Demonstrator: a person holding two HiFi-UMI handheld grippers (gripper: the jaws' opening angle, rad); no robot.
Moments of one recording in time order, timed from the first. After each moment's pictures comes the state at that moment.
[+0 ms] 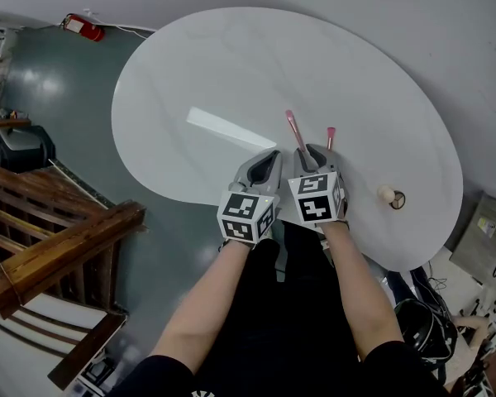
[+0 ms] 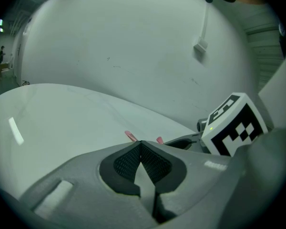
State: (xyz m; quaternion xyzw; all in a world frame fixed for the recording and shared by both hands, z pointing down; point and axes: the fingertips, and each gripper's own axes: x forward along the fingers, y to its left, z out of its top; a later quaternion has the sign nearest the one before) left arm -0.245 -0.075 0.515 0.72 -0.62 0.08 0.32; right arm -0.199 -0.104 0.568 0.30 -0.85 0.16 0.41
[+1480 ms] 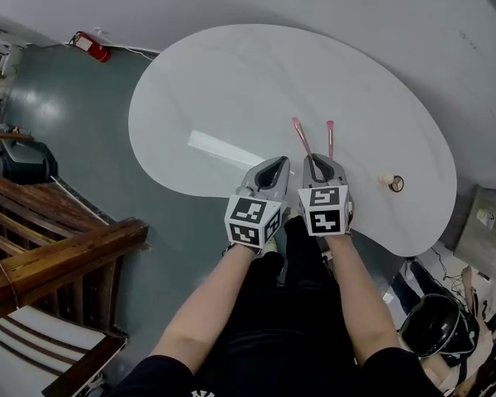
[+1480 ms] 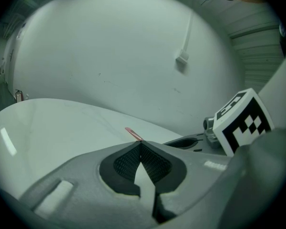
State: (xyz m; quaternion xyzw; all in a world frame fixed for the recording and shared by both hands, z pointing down) left arm -0.233 -0.026 0.455 0.76 -0.60 0.06 0.27; right arm -0.184 -0.053 0.496 0.36 -0.85 0.15 0.34
